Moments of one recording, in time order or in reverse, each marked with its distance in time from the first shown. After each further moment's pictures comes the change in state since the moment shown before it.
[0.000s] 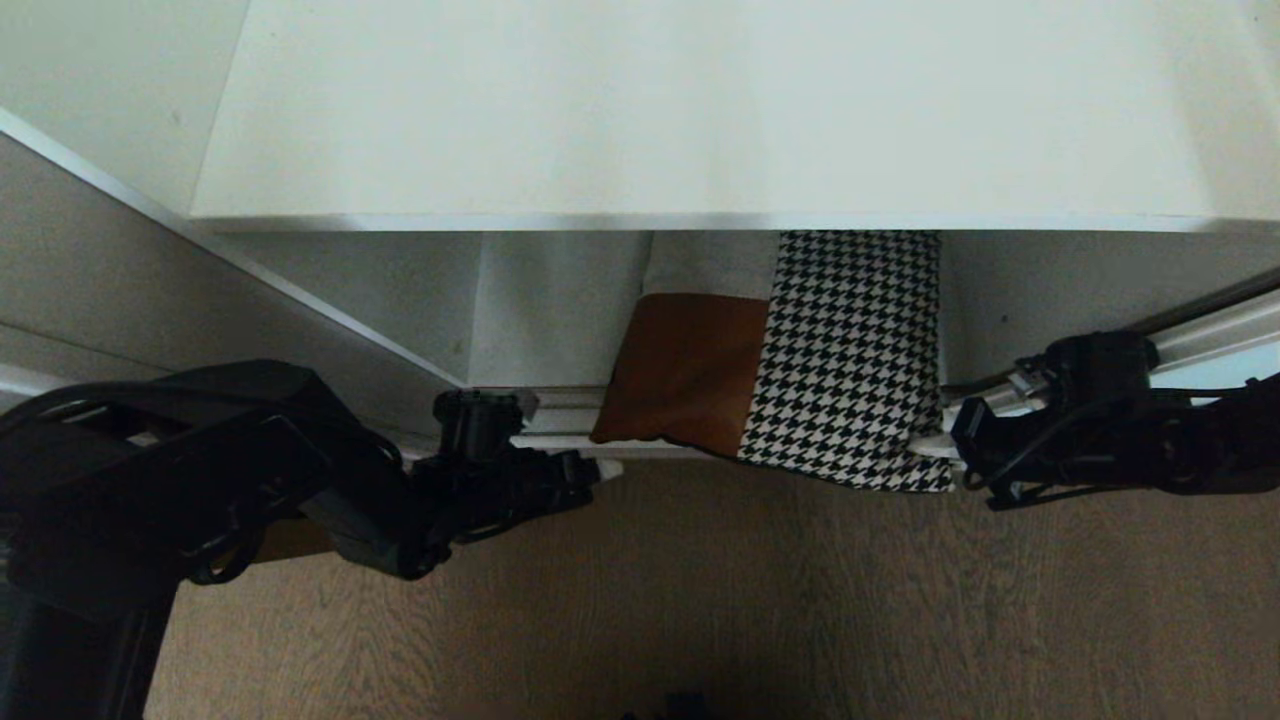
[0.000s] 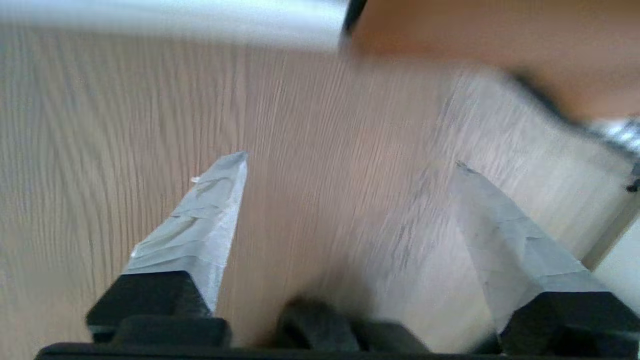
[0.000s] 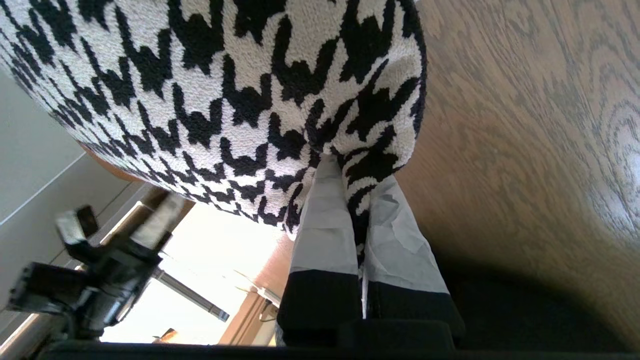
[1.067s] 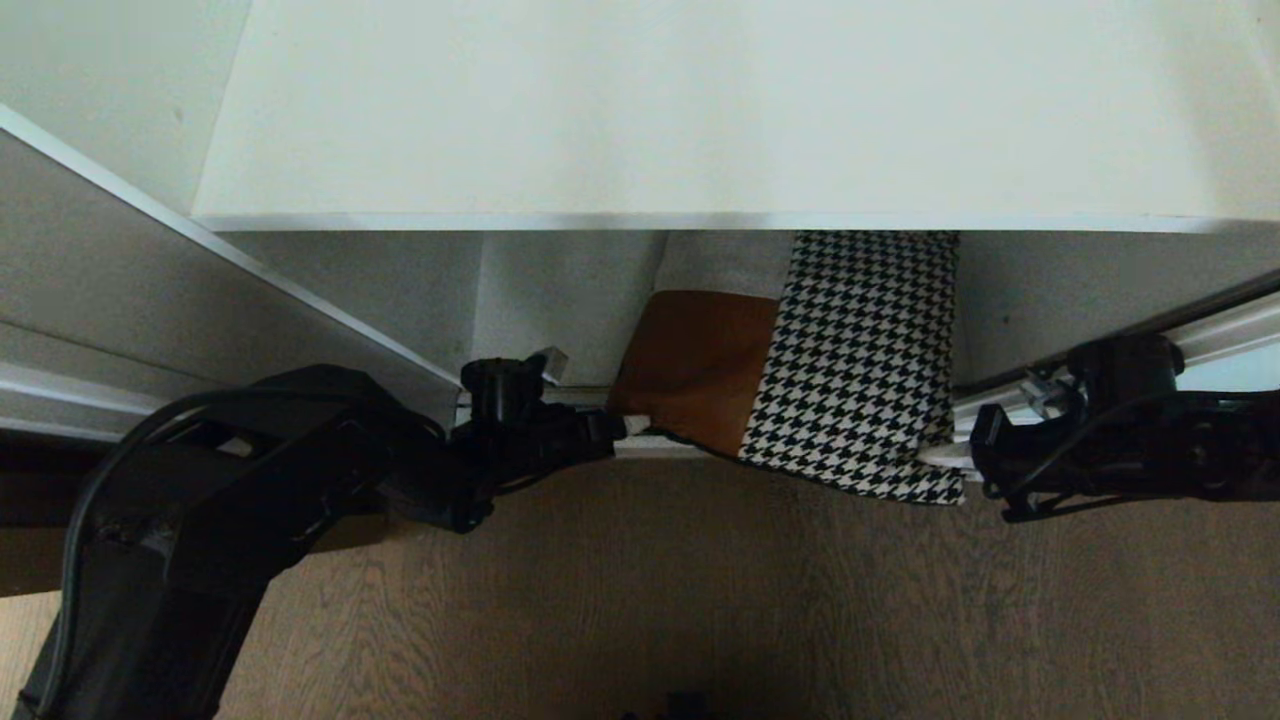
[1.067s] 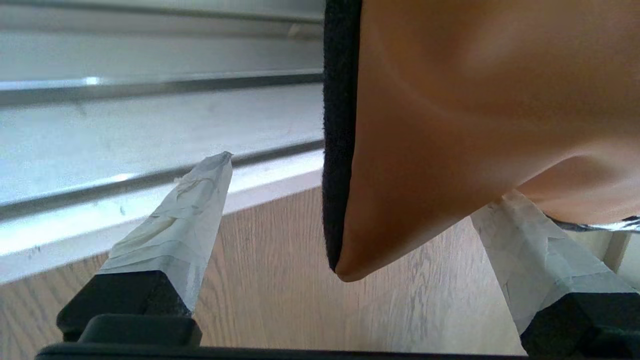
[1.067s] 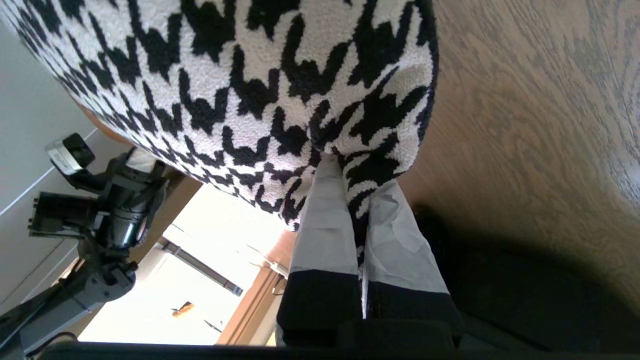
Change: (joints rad) left arm 0.006 0.159 -0.322 -0.040 -0.091 0.102; right arm -0.052 -0.054 0.057 0.030 0.080 -0.008
